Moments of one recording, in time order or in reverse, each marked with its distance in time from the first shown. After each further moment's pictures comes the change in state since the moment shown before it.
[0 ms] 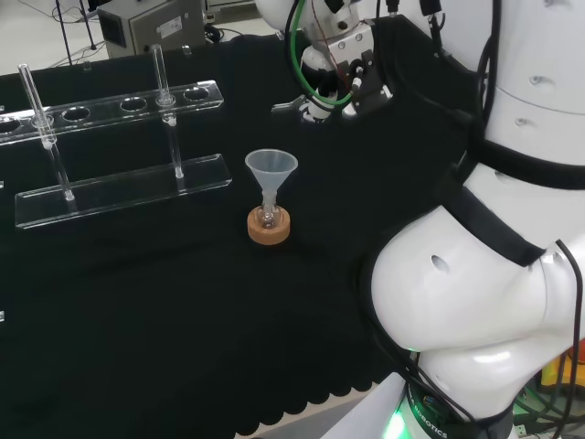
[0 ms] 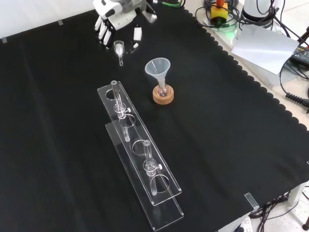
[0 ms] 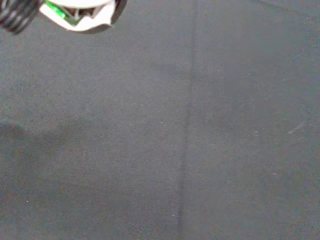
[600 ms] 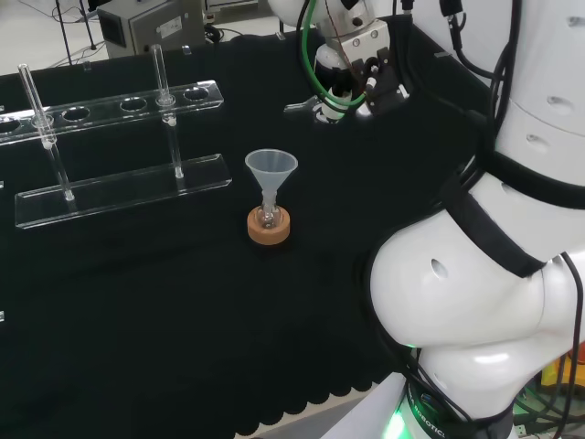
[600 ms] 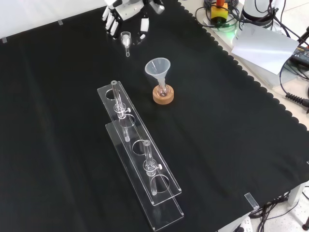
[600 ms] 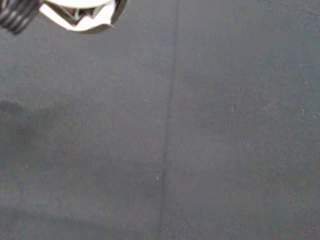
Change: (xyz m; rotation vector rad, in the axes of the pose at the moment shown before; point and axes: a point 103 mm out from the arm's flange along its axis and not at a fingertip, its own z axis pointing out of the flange) arm -0.012 -0.039 -0.004 0.023 -0.004 0.028
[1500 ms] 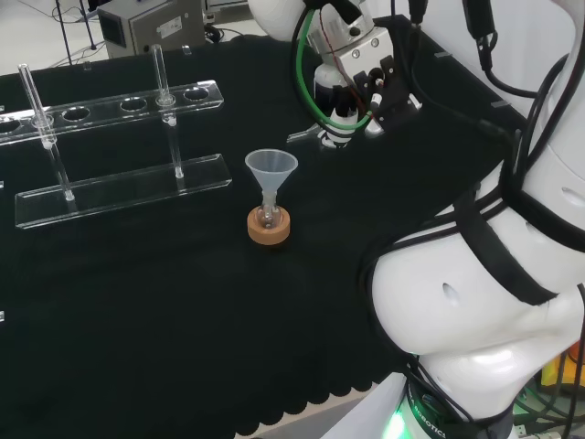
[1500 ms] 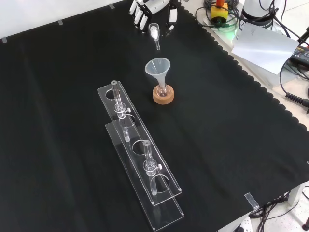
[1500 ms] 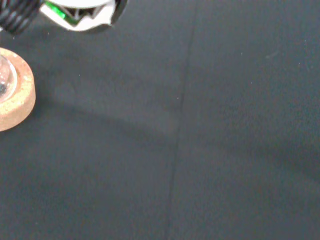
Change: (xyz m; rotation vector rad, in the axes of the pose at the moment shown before) arm 0.028 -0.087 -0.010 0.101 -0.092 -0.057
